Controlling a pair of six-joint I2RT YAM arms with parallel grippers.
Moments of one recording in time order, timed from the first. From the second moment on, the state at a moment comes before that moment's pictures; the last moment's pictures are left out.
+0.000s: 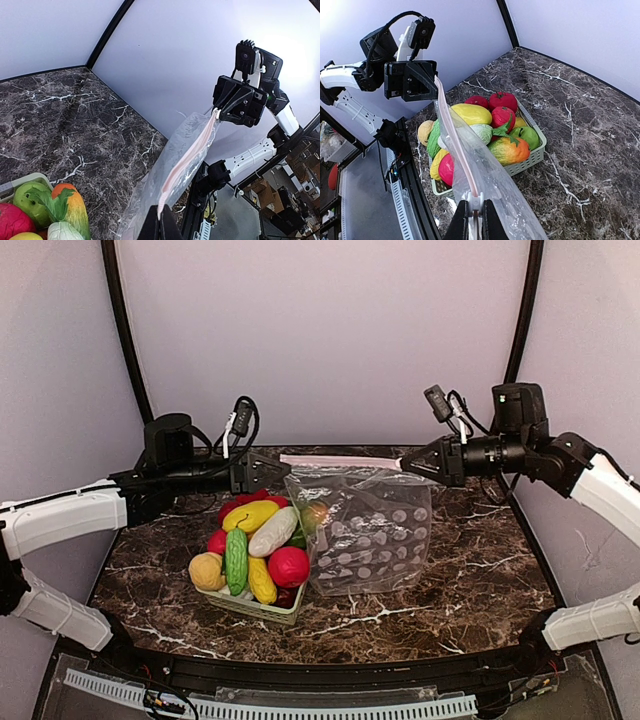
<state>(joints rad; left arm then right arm) -0.65 1.29 0.94 0.19 0.60 -0.55 0.58 1.14 1.18 -0.49 -0.59 0.14</state>
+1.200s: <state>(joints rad) -0.60 1.23 0.89 0.17 0.61 -0.50 0.48 1.08 1.19 -0.54 -0.49 0.28</state>
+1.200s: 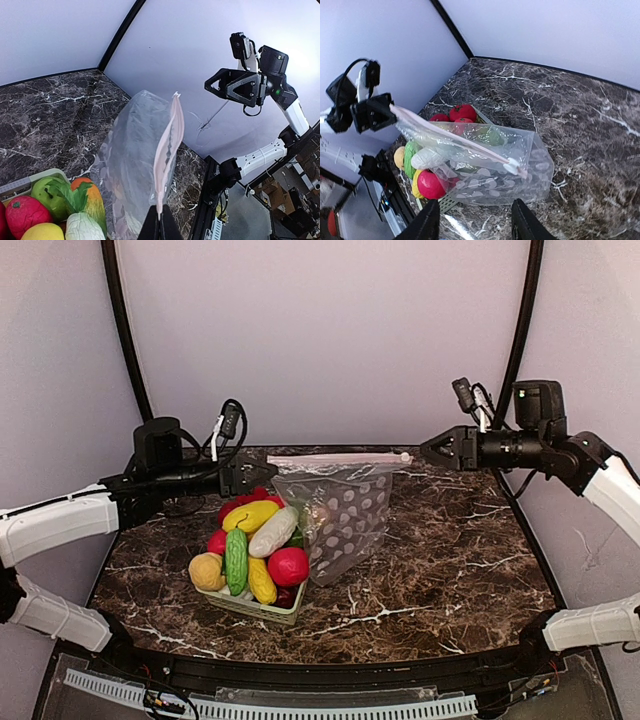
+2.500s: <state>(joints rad) -1.03 1.35 0.93 0.24 -0.07 -0.22 0.64 1.17 1.01 -0.18 -0.37 0.92</state>
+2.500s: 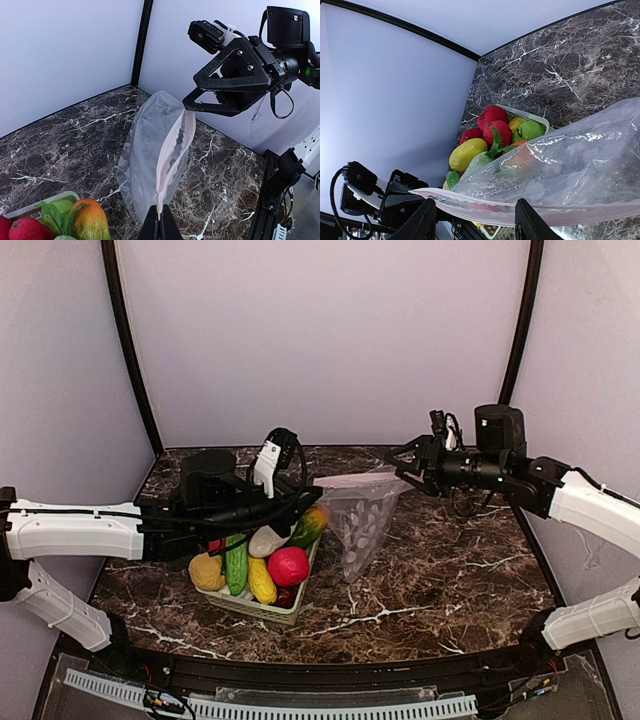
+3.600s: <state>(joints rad) -1.04 1.38 0.89 0.27 -0.17 -0.26 0.66 1.07 0.87 -0.19 -0.18 1.02</state>
